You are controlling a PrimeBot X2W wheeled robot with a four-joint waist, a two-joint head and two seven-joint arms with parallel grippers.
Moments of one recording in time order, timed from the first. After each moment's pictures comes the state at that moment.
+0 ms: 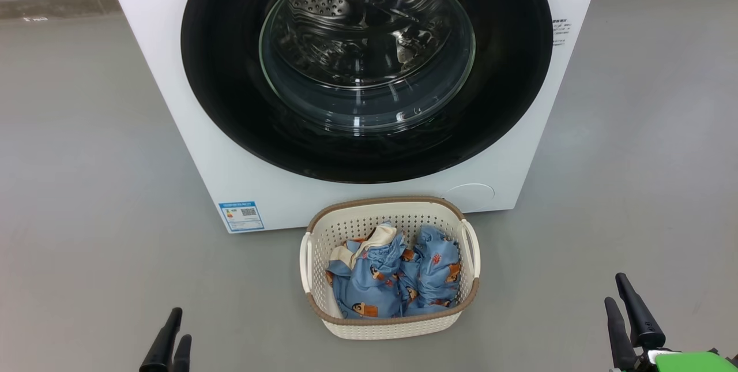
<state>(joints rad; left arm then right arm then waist) 0.00 0.01 0.07 0.32 -1.62 -0.13 0.10 -0.01 -0.03 -0.12 0.35 1.61 0.13 0.09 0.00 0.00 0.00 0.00</state>
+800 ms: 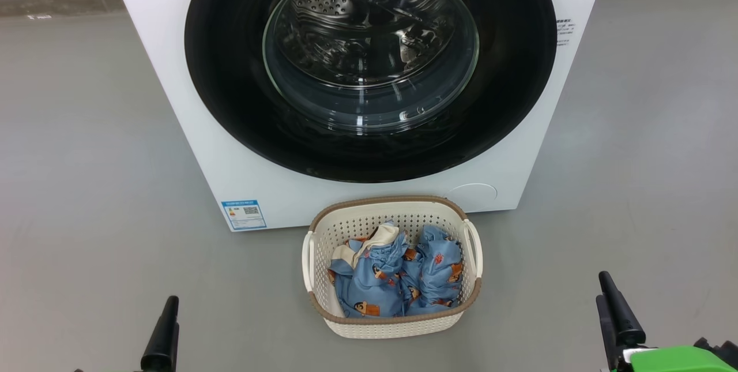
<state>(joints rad) 0.00 0.02 0.05 0.27 -1.44 -0.13 0.03 -0.01 -0.03 -0.07 0.35 1.45 0.13 0.03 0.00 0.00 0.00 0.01</state>
